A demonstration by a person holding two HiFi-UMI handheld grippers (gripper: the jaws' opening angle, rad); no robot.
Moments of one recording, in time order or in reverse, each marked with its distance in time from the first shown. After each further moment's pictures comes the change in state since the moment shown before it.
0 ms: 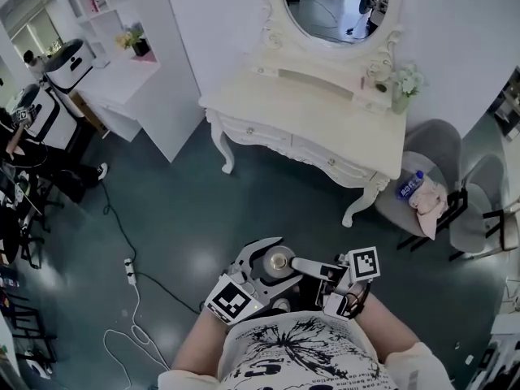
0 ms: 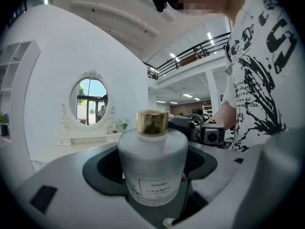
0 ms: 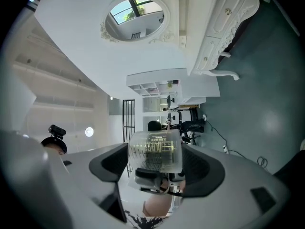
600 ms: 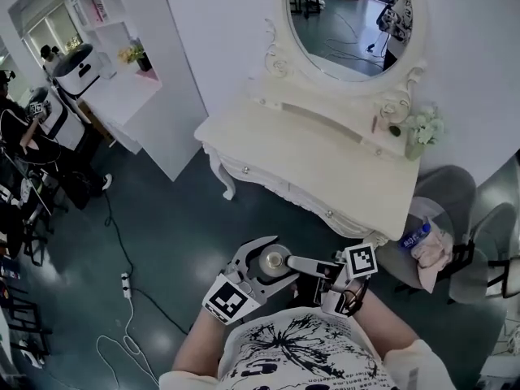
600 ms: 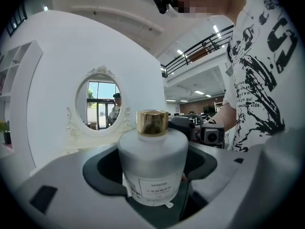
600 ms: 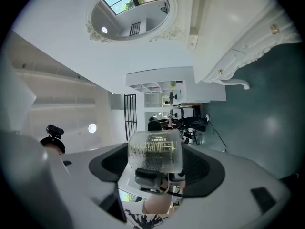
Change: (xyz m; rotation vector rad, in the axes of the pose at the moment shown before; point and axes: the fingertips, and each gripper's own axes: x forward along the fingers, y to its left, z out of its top) left arm 0.128 0.160 0.026 0.019 0.000 0.121; right arm 0.007 0.006 0.205 -0.011 0.123 0.021
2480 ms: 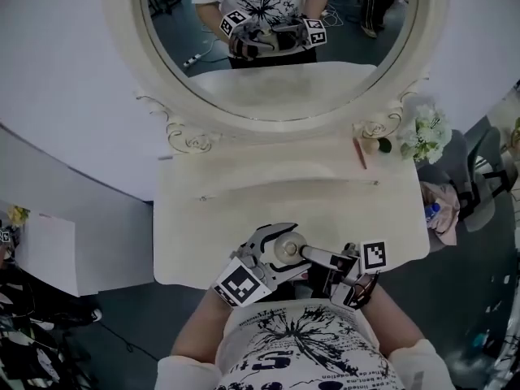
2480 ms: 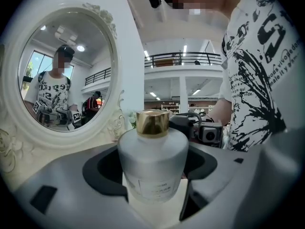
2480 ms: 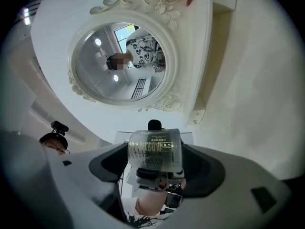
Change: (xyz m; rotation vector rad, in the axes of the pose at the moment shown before) left arm 0.248 0.324 -0.042 0.062 0.019 -0.745; right arm 0.018 -0.080 0.417 -0.080 -0.690 -0.062
